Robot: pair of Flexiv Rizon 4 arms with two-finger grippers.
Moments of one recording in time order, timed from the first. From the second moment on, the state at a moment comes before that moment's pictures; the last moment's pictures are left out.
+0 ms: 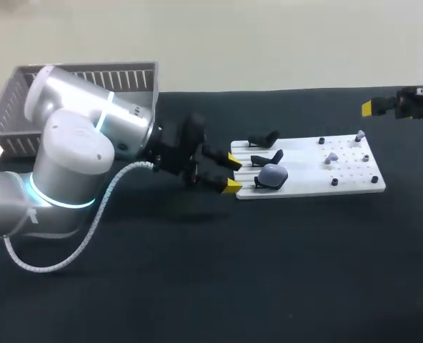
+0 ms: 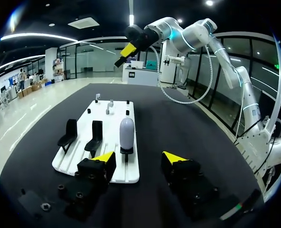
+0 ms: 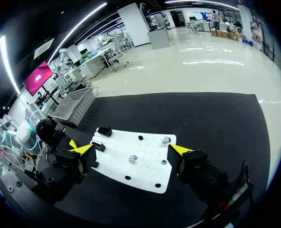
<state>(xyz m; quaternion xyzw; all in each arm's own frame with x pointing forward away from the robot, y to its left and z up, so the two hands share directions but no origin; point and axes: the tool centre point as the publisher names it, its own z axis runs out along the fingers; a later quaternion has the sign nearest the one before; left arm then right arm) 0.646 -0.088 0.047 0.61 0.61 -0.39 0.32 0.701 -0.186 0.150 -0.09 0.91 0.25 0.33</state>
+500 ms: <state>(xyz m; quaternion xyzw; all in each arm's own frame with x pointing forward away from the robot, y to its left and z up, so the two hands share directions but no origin) 0.650 -0.102 0.041 0.61 0.61 -0.40 0.31 0.701 -0.186 0.150 -0.09 0.91 0.25 0.33</state>
